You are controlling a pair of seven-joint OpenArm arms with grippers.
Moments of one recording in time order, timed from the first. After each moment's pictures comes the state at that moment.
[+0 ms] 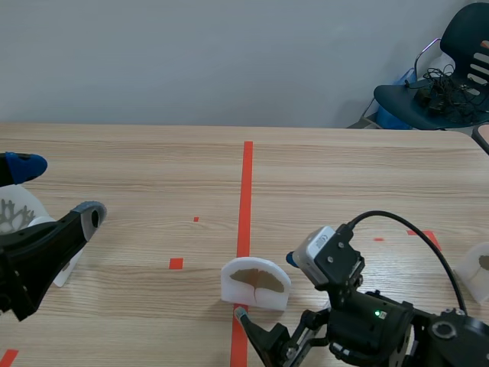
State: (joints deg) left arm 36.7 -22.9 -18.0 109.9 -18.7 -45.1 -9.2; right arm -15.1 14.3 -13.6 74.4 -10.7 34.8 21.0
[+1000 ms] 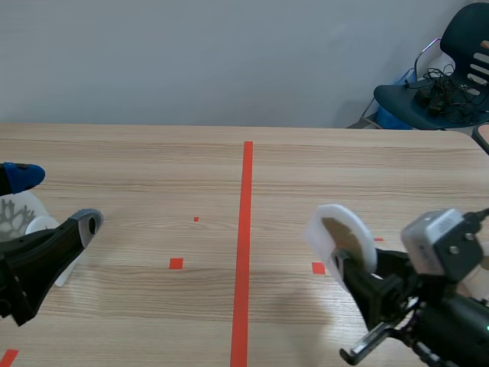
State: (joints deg) left arm 36.6 -22.9 -18.0 107.6 -18.6 -45.1 -9.7; right arm -31.0 13.4 6.7 90.6 -5.3 33.5 25.2
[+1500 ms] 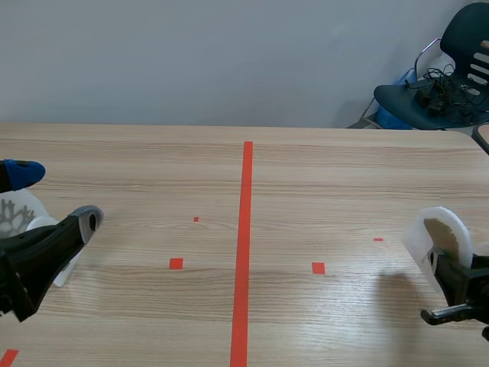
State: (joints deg) left arm 35.7 -22.9 -18.0 107.5 -18.6 -45.1 -9.7; right arm -22.3 13.3 20.9 74.6 0.2 32.6 18.9
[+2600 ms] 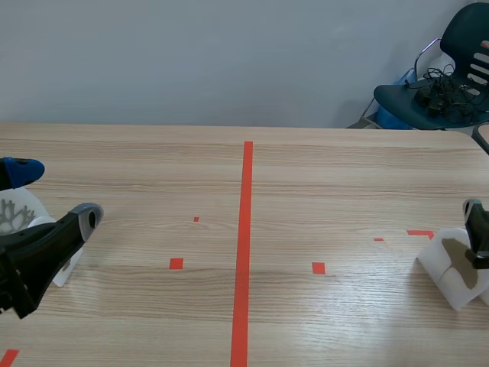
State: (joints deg) left arm 35.6 -22.9 -18.0 107.5 -18.6 -45.1 -9.7; right arm -20.2 13.7 28.3 82.3 5.1 30.1 18.0
